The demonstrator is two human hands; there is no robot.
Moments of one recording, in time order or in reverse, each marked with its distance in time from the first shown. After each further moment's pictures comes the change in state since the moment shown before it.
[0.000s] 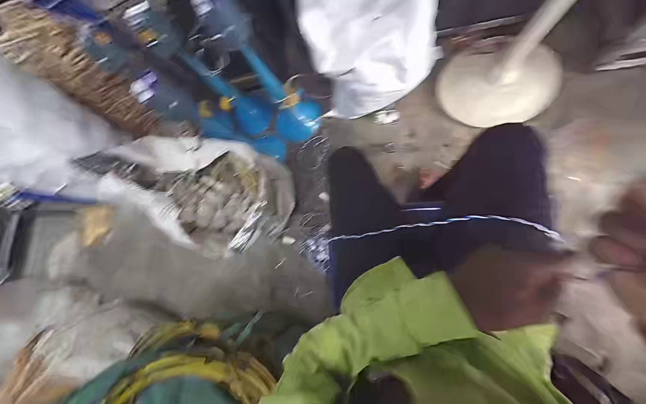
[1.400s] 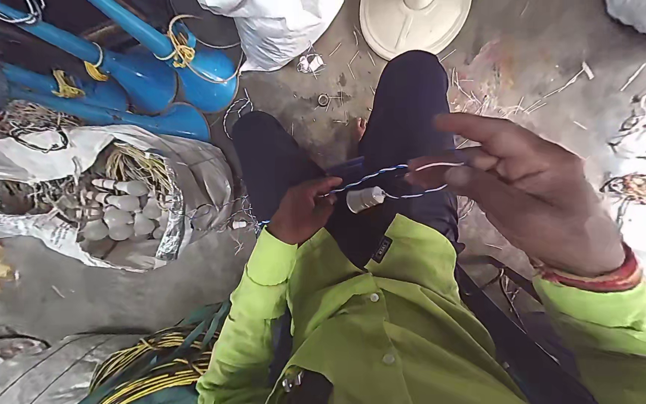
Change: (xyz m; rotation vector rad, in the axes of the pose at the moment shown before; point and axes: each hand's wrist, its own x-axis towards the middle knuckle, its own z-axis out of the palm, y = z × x) left_hand -0.034 -0.112 -0.075 0.121 0.019 -0.434; right_hand 0.016 0.002 -0.011 -0.444 -0.342 -0.039
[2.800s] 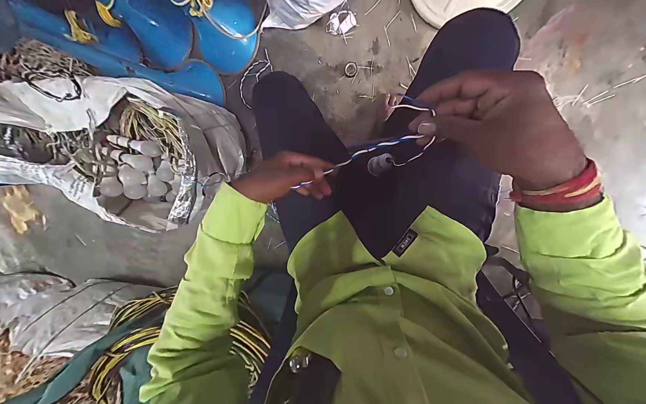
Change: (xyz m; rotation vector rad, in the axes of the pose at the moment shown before) left_hand -0.006 -0.011 -0.068 -0.348 -0.274 -0.261; right_hand 0.076 0.070 0.004 -0.126 -0.116 0.104
